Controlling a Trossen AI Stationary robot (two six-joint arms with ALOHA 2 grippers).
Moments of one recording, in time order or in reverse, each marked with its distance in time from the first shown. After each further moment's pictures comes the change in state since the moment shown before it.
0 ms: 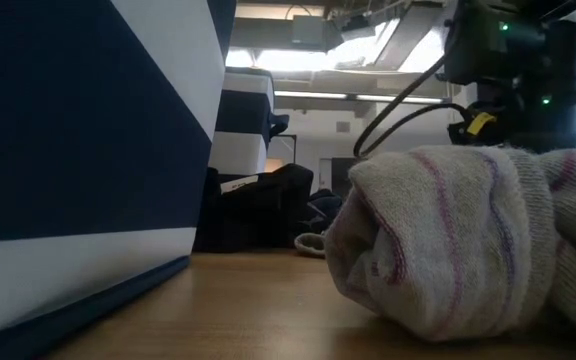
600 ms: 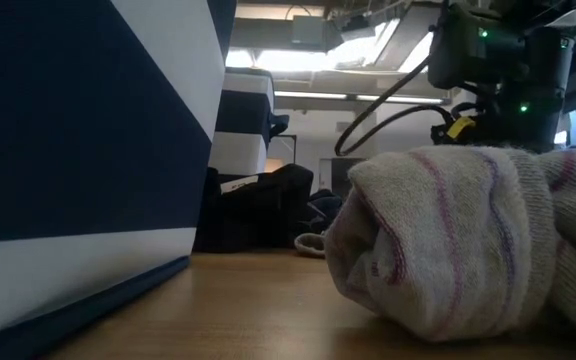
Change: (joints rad) left arm 0.000 0.000 0.000 0.003 0.000 0.004; right arm -0.003 0.081 0.020 0.057 0.026 0.008
